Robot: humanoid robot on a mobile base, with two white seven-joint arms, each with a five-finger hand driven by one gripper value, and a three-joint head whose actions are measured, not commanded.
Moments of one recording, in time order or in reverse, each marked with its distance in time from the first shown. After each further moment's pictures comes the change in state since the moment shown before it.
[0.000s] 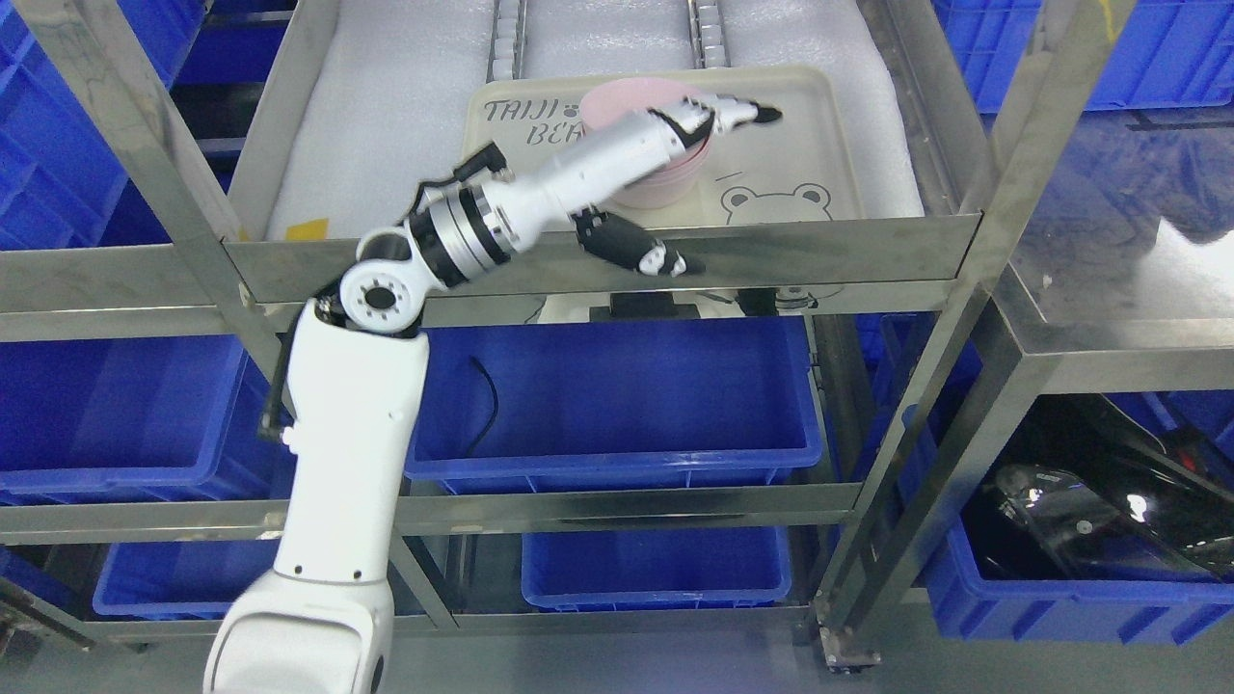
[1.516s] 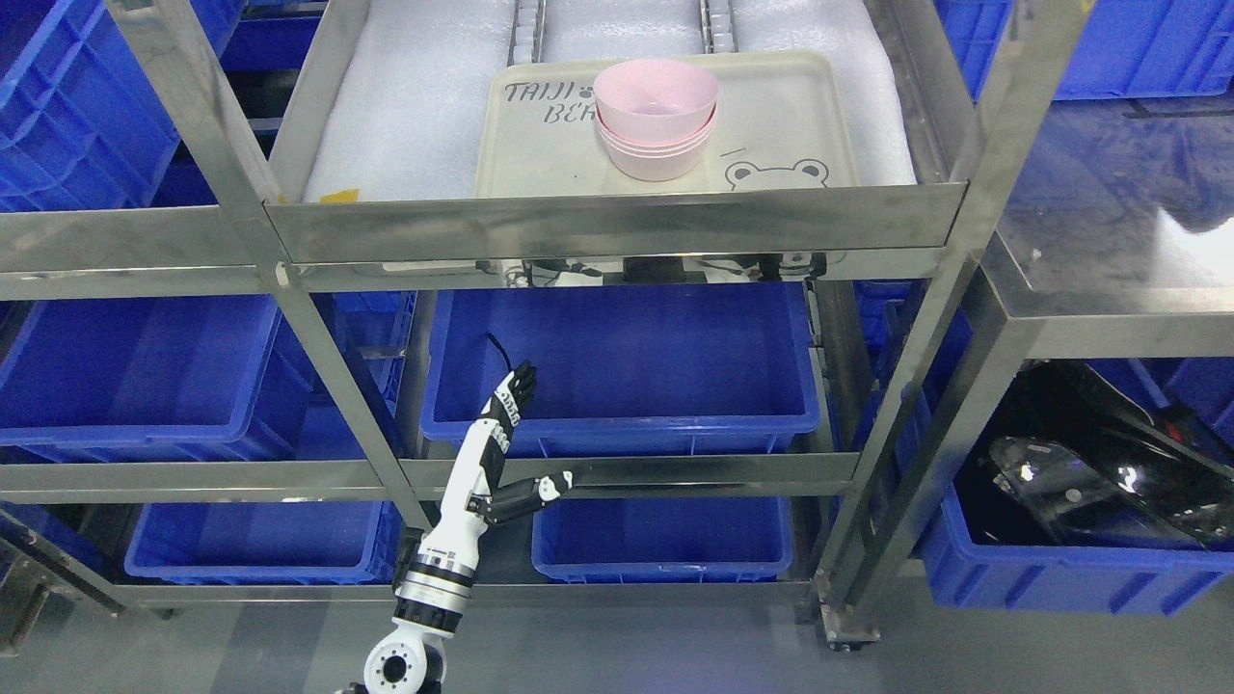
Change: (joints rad) left arm 0.677 -0.028 0.072 0.040 0.281 0.230 0.697; right arm 0.000 0.000 0.000 0.000 0.000 0.000 0.000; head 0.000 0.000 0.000
